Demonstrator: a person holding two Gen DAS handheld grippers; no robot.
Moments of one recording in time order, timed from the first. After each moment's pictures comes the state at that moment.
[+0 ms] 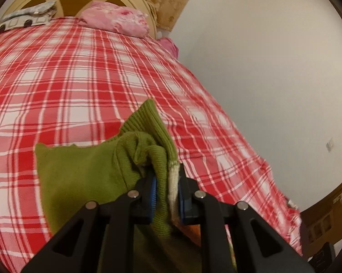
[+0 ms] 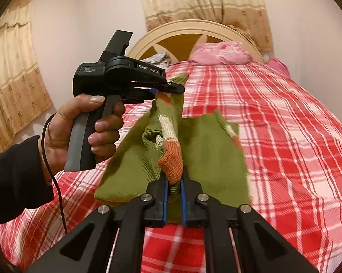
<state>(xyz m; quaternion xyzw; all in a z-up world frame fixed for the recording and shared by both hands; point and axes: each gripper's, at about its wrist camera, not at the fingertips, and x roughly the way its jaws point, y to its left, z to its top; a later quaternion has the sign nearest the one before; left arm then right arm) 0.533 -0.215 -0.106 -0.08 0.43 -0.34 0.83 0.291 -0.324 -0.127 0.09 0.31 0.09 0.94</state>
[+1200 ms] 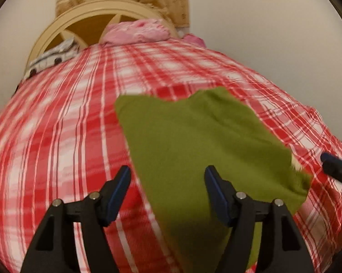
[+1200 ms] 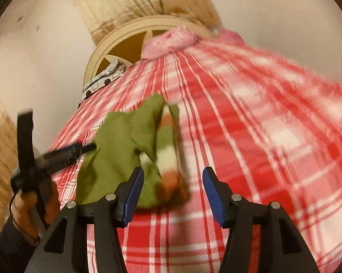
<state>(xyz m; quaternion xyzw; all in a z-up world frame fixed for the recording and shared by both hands) 0.427 -0.168 -0.141 0.08 0.38 -0.21 0.90 0.278 -0.387 -0.135 0.17 0.32 0.01 0.93</state>
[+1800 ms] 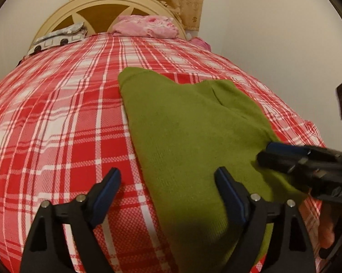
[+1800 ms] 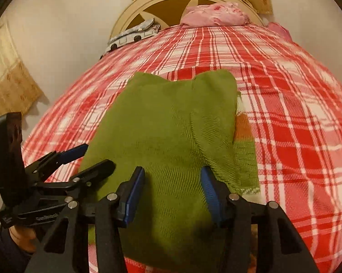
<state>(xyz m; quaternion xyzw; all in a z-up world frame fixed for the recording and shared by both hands) 0.421 -0.156 -0.174 0.01 0.39 -0.21 0.90 0.380 -0.333 -0.164 0.09 0.41 0.10 0.90</state>
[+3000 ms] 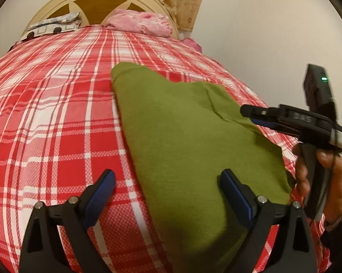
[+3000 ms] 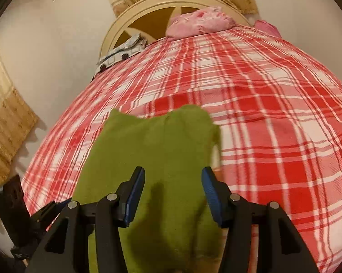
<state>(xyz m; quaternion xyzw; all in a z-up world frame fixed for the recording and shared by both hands) 0.421 -0.147 -0.176 -0.03 0.40 -0.26 0.88 0.435 -0.400 -0.164 0.17 0.40 0.07 0.90</state>
